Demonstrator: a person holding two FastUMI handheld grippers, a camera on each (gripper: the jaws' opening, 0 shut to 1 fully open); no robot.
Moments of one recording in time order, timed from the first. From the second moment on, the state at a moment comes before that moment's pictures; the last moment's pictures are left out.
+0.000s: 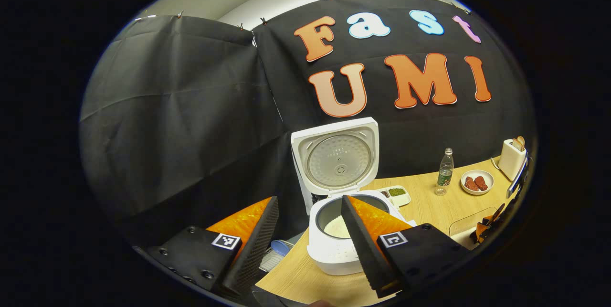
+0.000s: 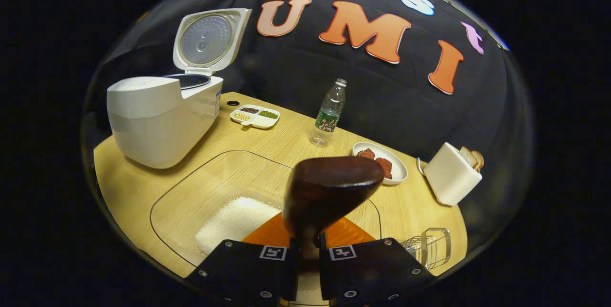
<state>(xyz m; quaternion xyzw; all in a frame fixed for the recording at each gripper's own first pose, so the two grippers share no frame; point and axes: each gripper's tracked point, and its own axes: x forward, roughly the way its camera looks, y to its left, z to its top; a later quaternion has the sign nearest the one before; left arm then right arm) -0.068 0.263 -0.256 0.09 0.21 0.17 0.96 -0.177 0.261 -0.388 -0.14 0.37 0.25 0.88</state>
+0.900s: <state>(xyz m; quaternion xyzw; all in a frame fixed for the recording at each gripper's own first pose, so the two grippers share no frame) -0.074 0.280 -0.279 0.09 0.25 0.18 0.95 -0.166 0.267 -0.390 -0.18 0.34 0.24 0.89</state>
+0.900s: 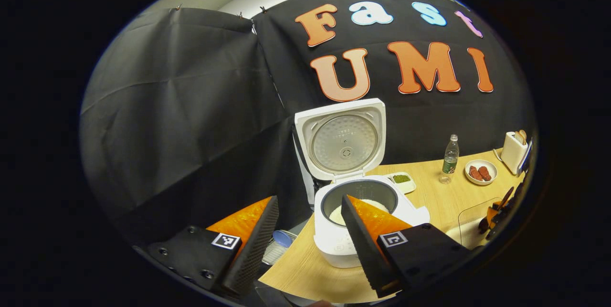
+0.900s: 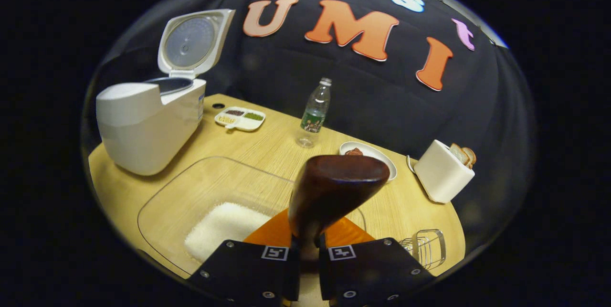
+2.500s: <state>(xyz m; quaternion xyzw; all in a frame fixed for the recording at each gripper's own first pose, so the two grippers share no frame) -0.051 0.270 -0.289 0.10 0.25 0.14 0.95 -0.127 0.233 -0.343 0.48 0.45 0.06 0.75</state>
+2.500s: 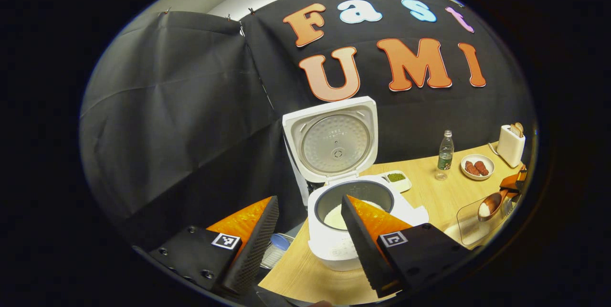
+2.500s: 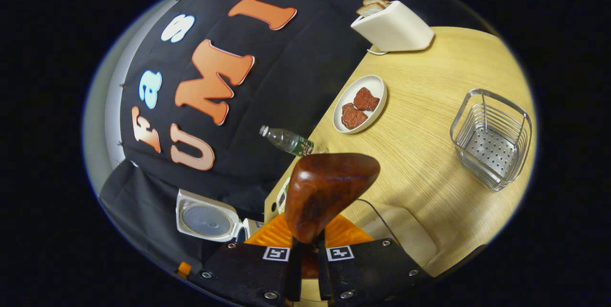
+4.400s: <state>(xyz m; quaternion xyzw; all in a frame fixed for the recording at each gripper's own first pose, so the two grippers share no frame) -0.125 0.437 -0.354 0.01 0.29 0.27 0.92 -0.069 0.623 -0.200 0.22 0.34 0.33 0.86</state>
